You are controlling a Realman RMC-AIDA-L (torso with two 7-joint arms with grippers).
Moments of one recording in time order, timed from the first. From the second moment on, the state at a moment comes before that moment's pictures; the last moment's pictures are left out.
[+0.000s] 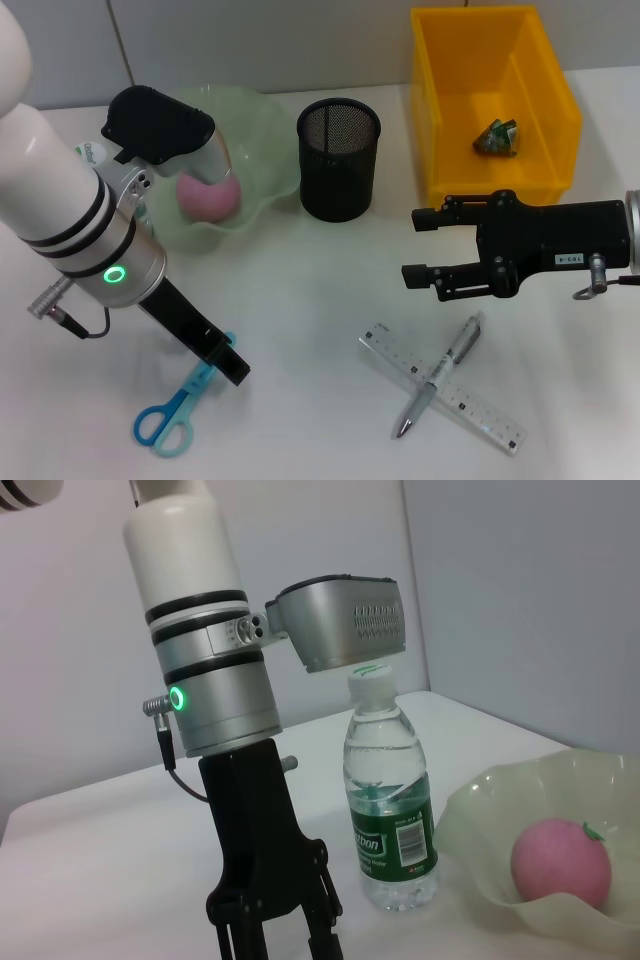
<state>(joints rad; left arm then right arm) -0.78 -2.08 1.55 1.05 2.52 1.53 -2.70 0.48 2.04 -0.85 -0.80 -1.90 -1.63 1.40</state>
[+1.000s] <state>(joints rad) -0.79 -2.08 1.54 1.03 2.54 1.52 -2.69 0.50 2.04 -0.85 -0.78 -1.90 -1.62 1.40</state>
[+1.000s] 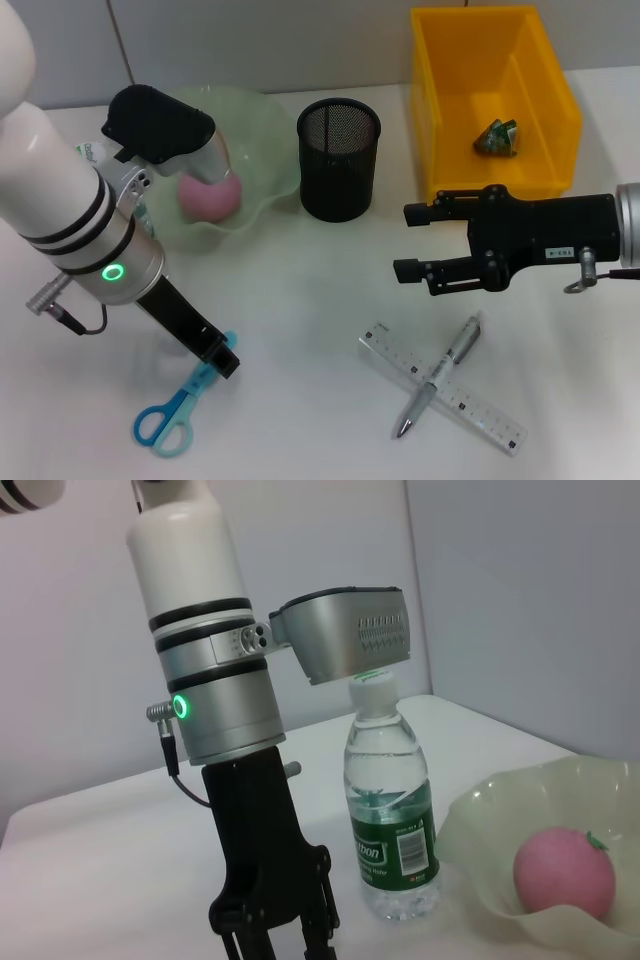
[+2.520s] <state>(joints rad) -0.79 -2.08 1.58 1.03 2.57 1.55 -2.67 0.62 1.99 -0.85 -0.72 -2.01 -1.60 1.51</state>
